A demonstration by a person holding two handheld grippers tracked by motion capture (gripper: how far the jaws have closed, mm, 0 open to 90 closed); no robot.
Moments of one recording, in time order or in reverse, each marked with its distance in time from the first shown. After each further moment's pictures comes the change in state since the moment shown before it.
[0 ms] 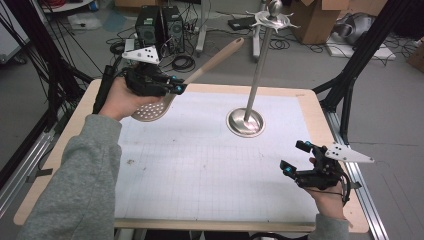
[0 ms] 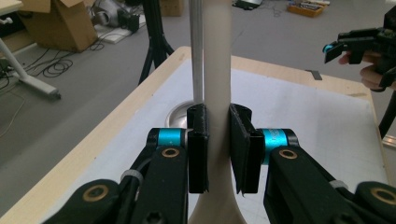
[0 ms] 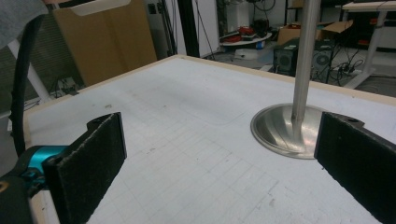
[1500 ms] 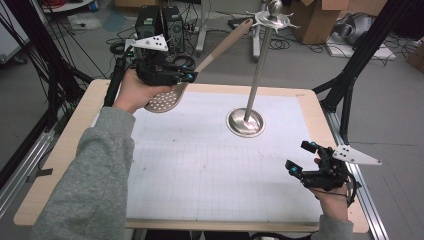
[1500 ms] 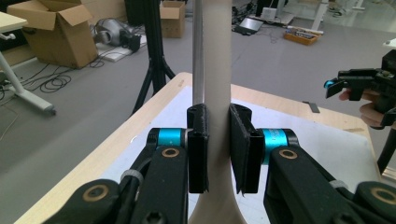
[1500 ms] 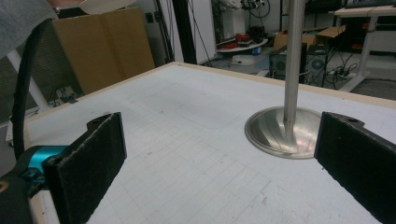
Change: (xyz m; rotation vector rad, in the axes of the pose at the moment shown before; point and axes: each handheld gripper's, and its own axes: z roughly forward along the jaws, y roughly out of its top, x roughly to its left) left arm 0.005 0.019 0.019 -0.086 0.003 -0.059; right arm -0.005 -0.001 -0.011 -0.032 -0.010 0.018
